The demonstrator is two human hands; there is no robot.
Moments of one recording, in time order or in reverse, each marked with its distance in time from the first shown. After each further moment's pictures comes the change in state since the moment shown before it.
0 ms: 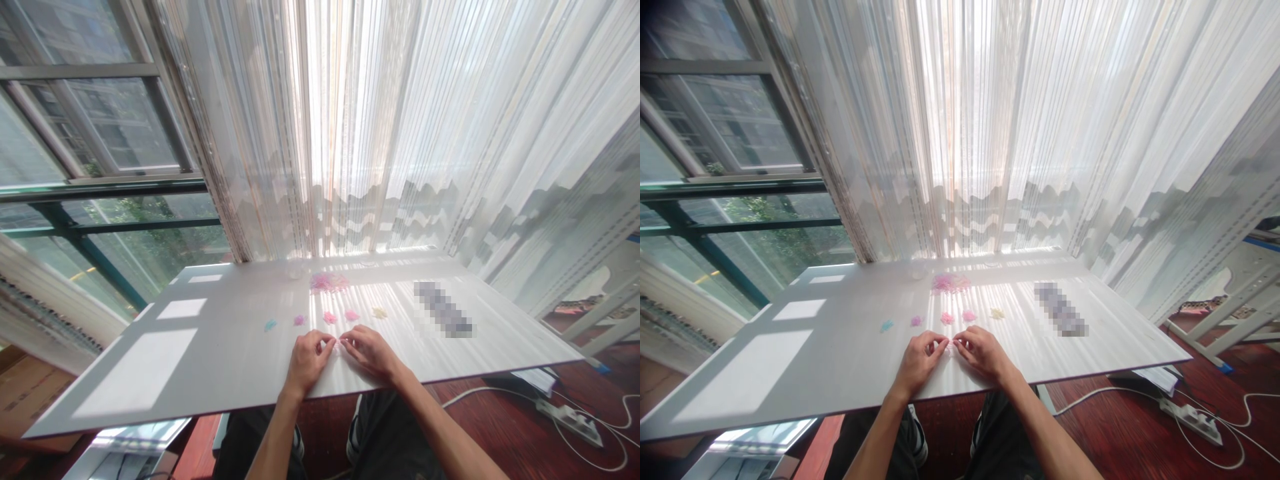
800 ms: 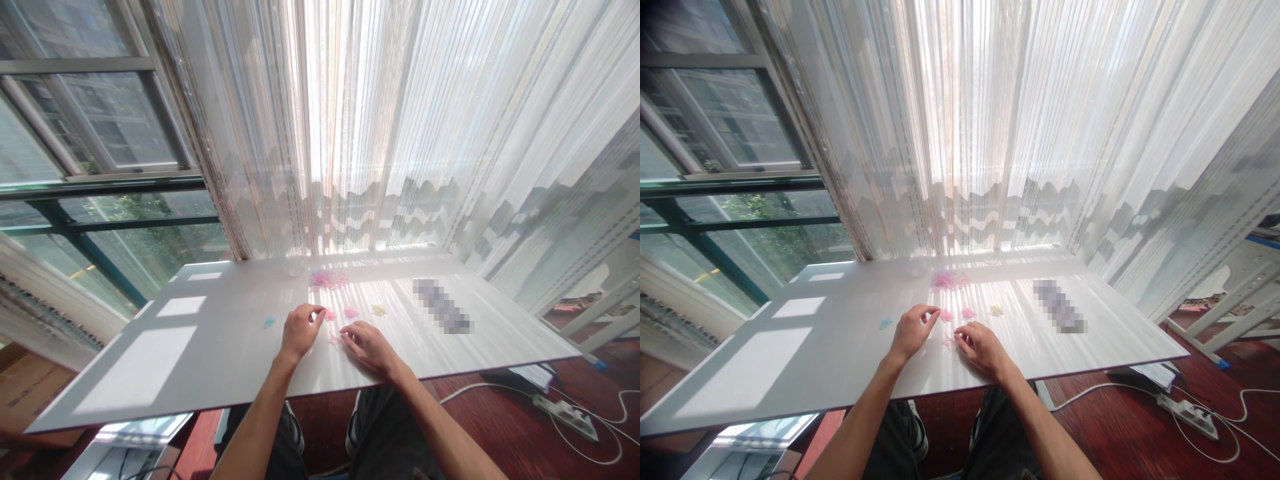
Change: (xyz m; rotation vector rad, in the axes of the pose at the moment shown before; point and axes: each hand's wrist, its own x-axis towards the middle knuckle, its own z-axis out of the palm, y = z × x) left_hand 0.045 0.002 -0.024 0.115 0.088 -0.007; right_hand 0.000 0.002 0.003 0.010 0.044 0.045
